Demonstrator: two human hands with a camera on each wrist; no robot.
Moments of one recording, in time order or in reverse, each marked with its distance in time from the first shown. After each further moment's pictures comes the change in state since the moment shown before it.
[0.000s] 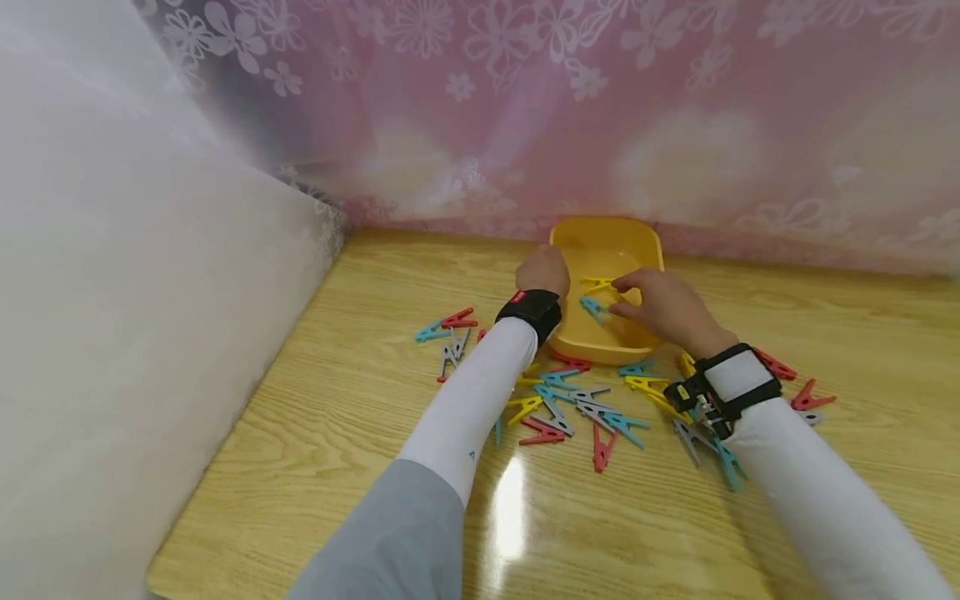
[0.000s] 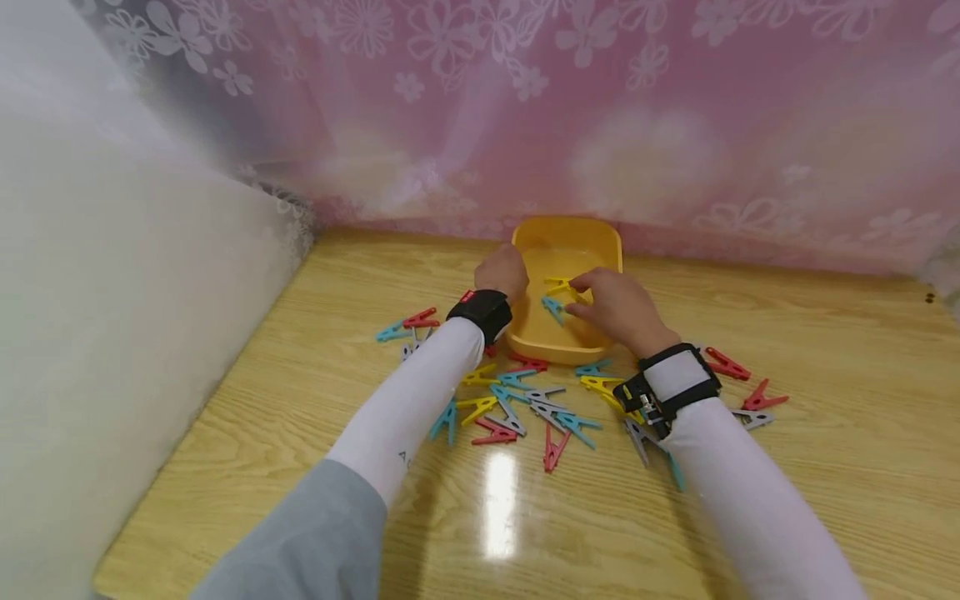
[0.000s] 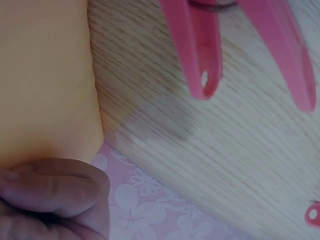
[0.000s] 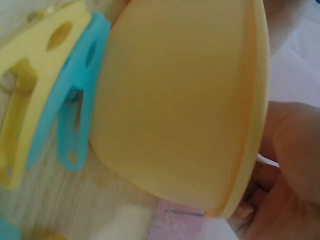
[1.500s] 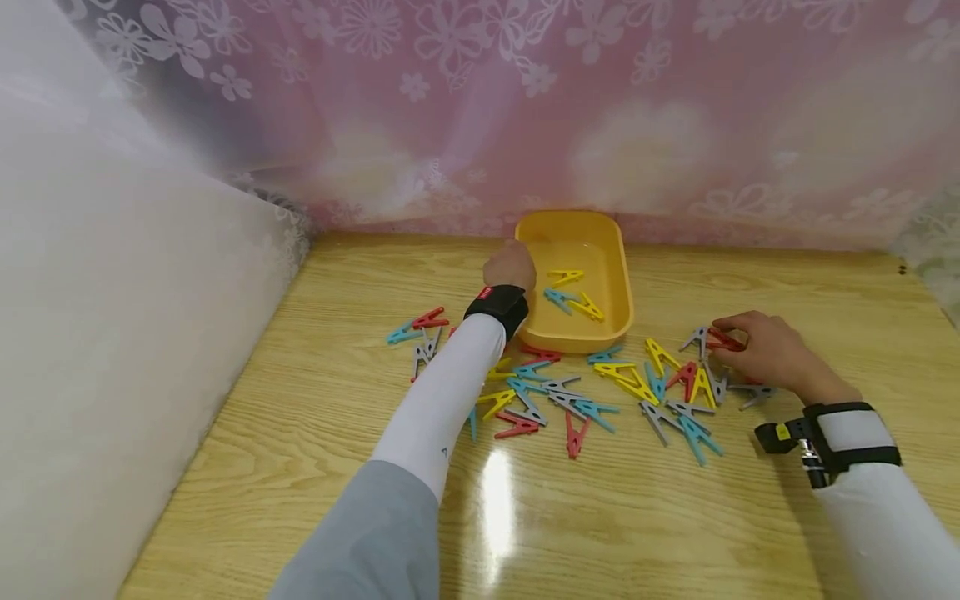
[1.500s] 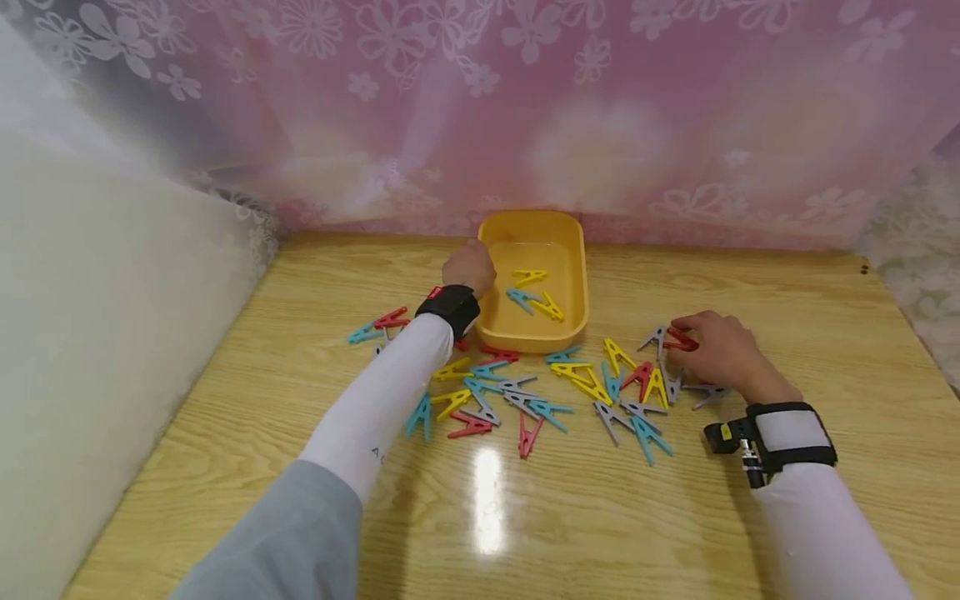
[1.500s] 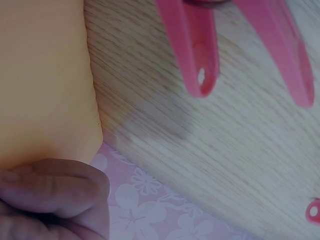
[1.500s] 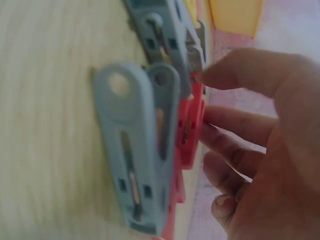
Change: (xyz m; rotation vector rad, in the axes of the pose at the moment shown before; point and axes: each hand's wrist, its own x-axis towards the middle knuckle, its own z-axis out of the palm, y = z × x) left_hand 0.000 0.001 0.001 0.040 -0.001 0.038; right_hand -0.119 0.131 -0.019 -0.004 -0.112 0.219
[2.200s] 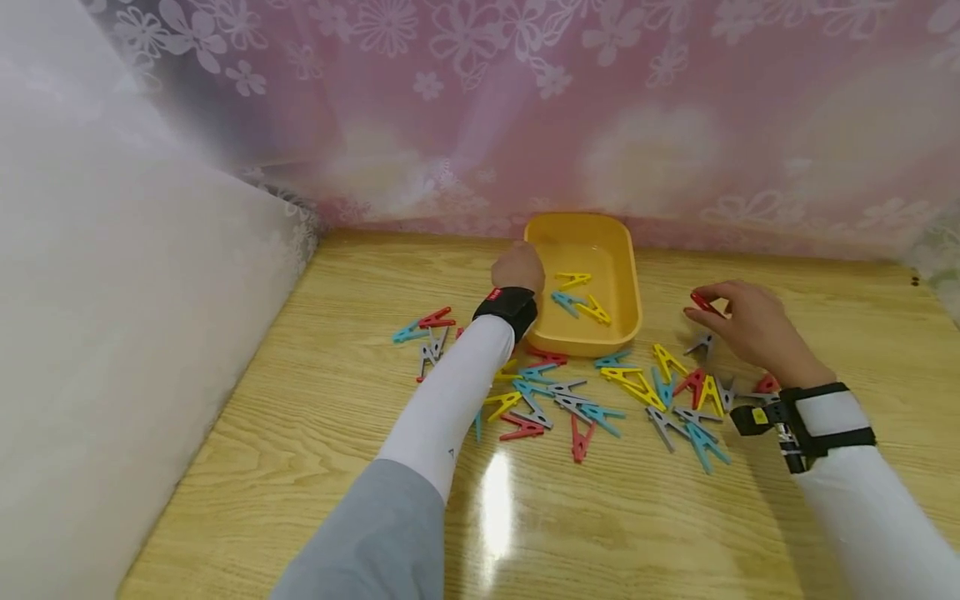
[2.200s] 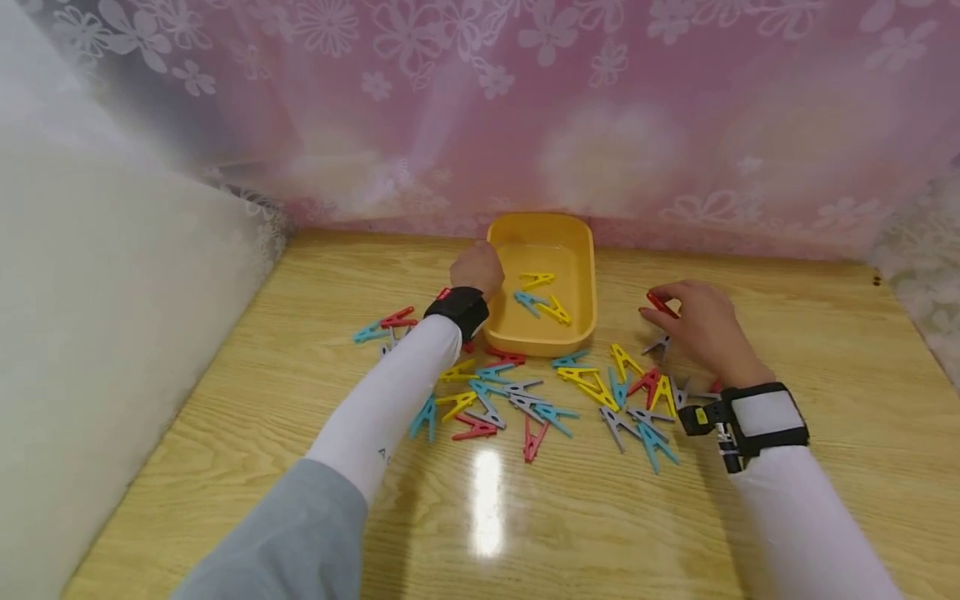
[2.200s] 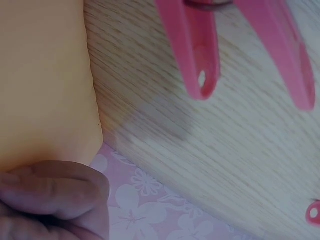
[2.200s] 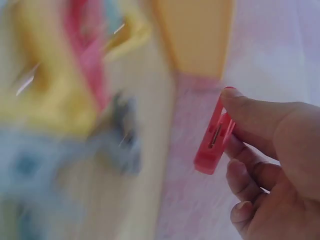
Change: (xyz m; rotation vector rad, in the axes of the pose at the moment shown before) left_hand 0.000 0.001 -0.002 -0.007 -0.015 -0.020; right_hand 0.024 -0.052 -0.016 0.004 0.265 -0.106
